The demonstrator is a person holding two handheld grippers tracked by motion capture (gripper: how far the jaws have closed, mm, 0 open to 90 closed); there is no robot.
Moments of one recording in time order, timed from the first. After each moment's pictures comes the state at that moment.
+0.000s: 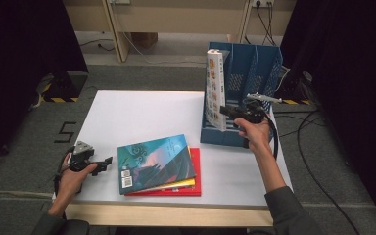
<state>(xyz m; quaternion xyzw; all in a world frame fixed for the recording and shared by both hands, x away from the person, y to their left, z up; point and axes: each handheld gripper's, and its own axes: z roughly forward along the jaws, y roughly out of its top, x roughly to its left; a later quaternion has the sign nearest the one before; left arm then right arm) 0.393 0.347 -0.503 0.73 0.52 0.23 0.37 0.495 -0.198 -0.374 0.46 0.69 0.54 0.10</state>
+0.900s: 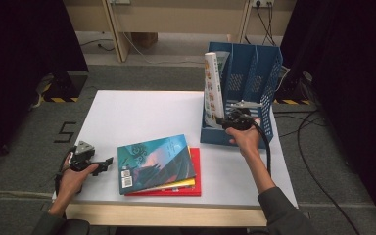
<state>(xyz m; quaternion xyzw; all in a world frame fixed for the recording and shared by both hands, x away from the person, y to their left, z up) 0.395 0.344 -0.504 0.74 0.51 0.23 0.36 0.501 -0.172 -0.404 0.45 0.76 0.44 0.16</state>
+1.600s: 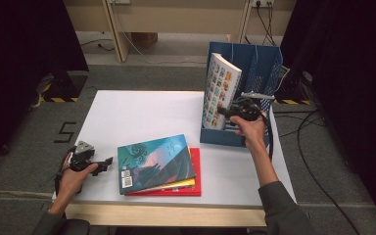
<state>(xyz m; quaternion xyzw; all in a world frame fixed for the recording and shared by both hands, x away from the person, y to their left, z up) 0.395 0.344 -0.504 0.74 0.52 0.23 0.36 0.519 -0.192 -0.379 0.48 0.70 0.52 0.12</state>
